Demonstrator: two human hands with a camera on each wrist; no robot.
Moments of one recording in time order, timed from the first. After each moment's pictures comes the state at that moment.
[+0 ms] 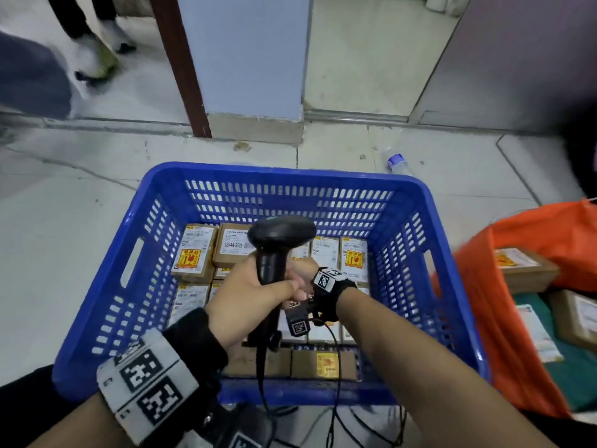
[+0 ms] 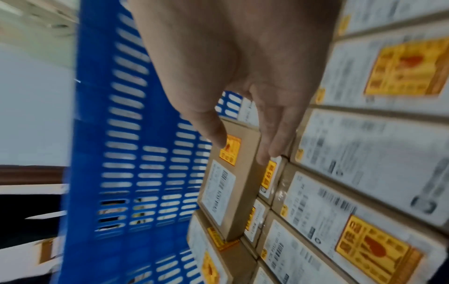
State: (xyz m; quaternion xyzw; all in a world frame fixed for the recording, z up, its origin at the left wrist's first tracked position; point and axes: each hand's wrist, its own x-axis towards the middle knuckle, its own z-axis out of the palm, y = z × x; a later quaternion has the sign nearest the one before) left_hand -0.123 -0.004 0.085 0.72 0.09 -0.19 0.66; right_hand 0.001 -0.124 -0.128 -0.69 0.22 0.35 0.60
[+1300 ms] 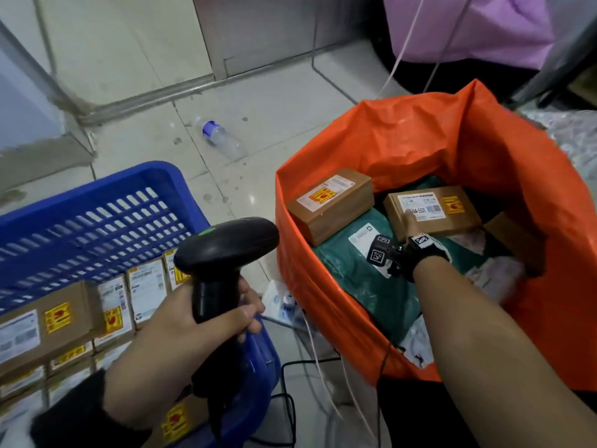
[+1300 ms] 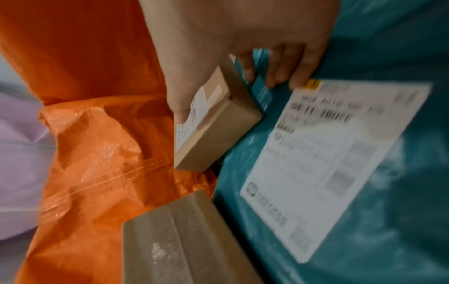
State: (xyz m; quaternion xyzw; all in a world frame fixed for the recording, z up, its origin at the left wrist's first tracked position) left_hand -0.118 -0.290 0.046 0.71 -0.03 -0.36 0.61; right_hand -0.144 -0.701 -0.197 -0.63 0.63 0.05 0.45
